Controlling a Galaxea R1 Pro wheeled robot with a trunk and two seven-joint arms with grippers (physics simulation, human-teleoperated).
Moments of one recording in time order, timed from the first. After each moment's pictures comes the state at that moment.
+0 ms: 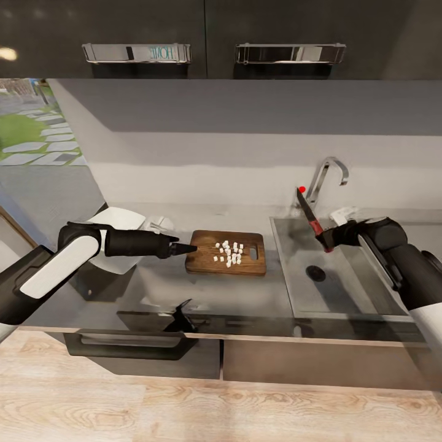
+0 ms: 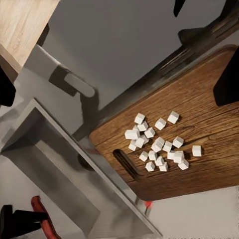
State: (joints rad) left arm -1.09 0.57 -0.73 -1.56 1.20 0.84 -0.15; right arm -1.03 -0.47 0.34 -1.23 -0.06 0.93 0.31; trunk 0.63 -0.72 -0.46
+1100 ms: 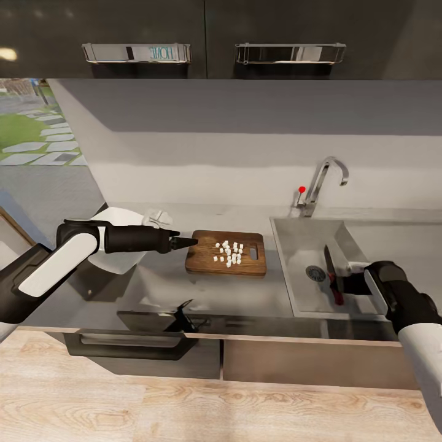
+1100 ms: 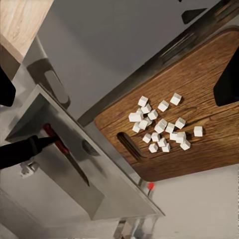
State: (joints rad) left arm -1.09 0.56 -0.71 -1.57 1.20 0.81 -0.15; right arm -0.90 -0.36 0.00 -0.84 -0.08 0.98 0.21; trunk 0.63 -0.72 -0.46
